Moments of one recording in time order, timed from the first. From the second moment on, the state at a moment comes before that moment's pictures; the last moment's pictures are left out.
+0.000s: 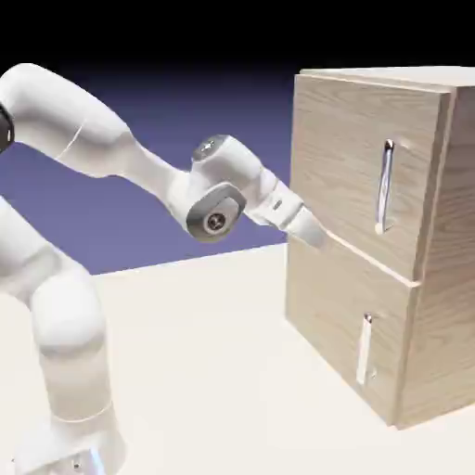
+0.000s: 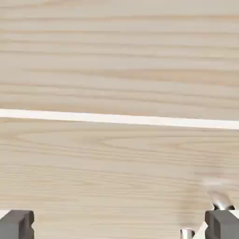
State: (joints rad) arm 0.05 -0.59 -0.04 -2.79 -0.12 3.03 0.83
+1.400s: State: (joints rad) arm 0.61 -0.85 -0.71 -2.52 -1.94 2.95 2.17
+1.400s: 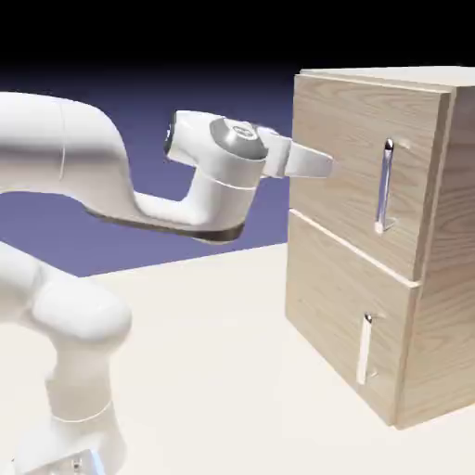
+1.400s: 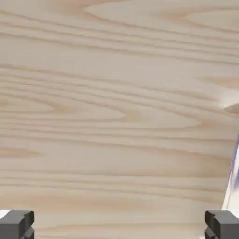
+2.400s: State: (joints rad) arm 1.08 -0.93 -1.16 -2.25 -2.90 2.87 2.87
